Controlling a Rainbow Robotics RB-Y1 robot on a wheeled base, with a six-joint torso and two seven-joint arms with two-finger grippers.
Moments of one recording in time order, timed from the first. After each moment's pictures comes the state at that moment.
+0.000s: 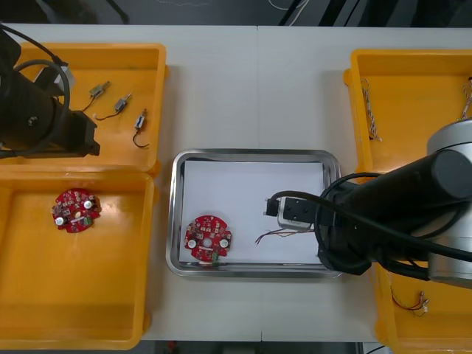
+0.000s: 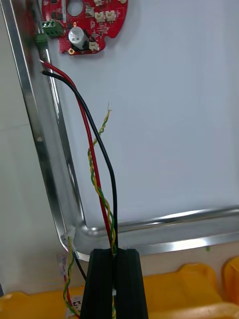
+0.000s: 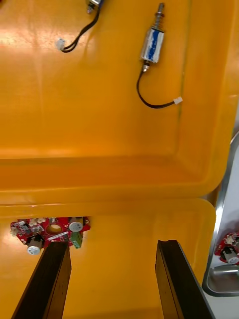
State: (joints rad) right arm -0.72 -1.03 0.81 -2.47 -0.87 1.54 1.55; left arm -0.54 0.72 0.02 -2.00 0.79 1.91 -1.06
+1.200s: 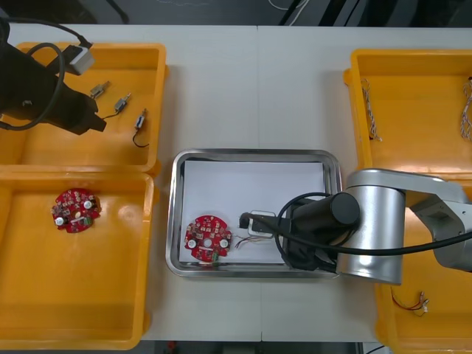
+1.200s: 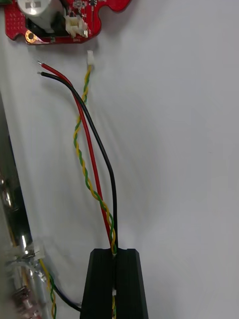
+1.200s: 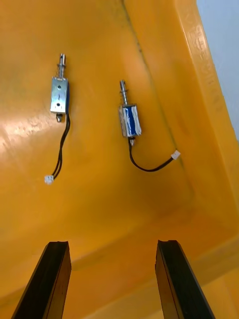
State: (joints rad) right arm -0.75 -0.87 1.12 -2.10 -0.60 1.23 1.62; left arm -0.64 0.72 0.03 -1.62 0.86 1.62 -1.71
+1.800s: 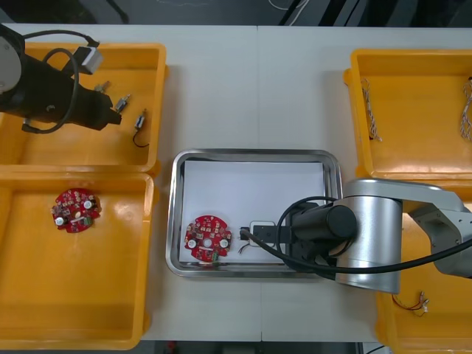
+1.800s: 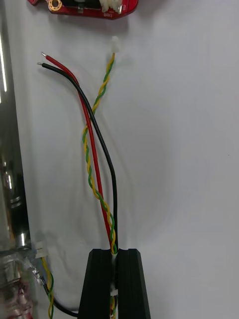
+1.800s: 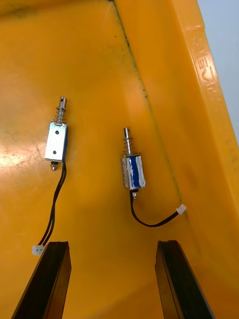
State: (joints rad) right arm -0.75 -0.87 1.16 -2.10 -0.55 1.23 1.69; left arm -0.64 0.64 0.03 -1.48 0.86 1.42 -1.74
